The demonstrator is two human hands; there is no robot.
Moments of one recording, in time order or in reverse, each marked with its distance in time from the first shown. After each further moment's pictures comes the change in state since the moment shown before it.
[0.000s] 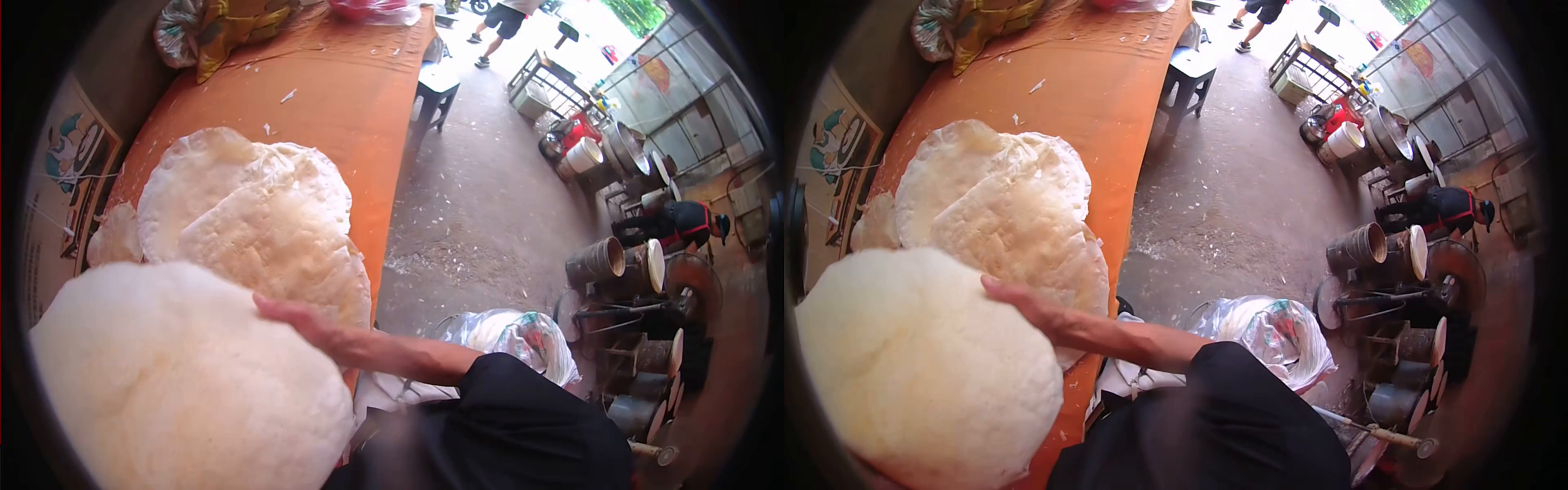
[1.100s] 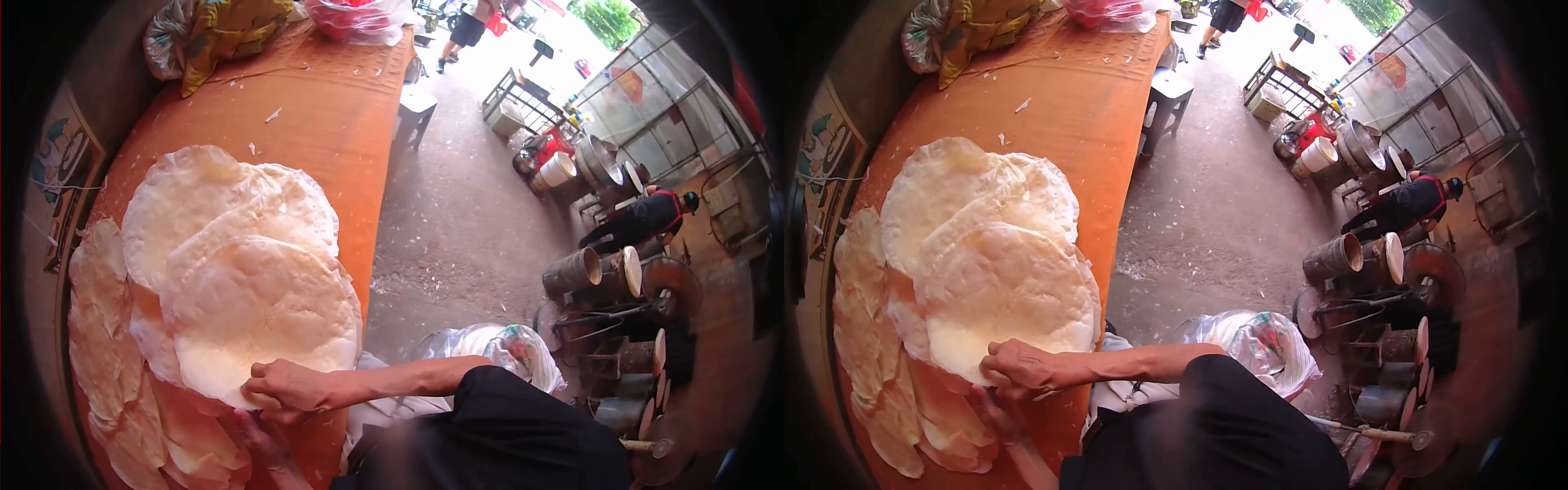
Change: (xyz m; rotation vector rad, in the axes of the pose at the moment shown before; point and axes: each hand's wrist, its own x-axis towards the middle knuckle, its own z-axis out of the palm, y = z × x) left_hand -0.176 -0.150 0.093 -0.735 -0.375 -0.834; right_hand 0.033 0.068 -0.041 -1.586 -0.113 -0.527
